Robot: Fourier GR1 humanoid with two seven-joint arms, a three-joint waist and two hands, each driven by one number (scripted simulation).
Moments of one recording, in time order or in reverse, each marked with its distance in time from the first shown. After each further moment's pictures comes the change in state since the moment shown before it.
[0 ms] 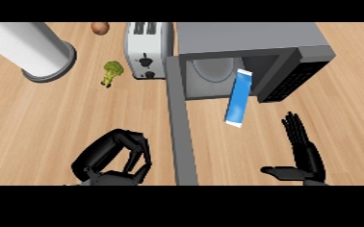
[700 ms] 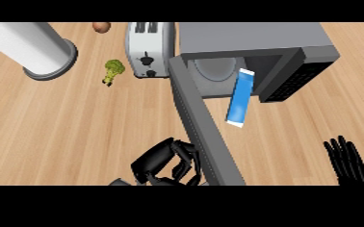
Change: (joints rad) left arm -0.122 -0.012 -0.377 0.262 -0.063 0.326 -0.132; right arm 0.426 -0.075 0.058 -0.648 -0.239 0.201 0.177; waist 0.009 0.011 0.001
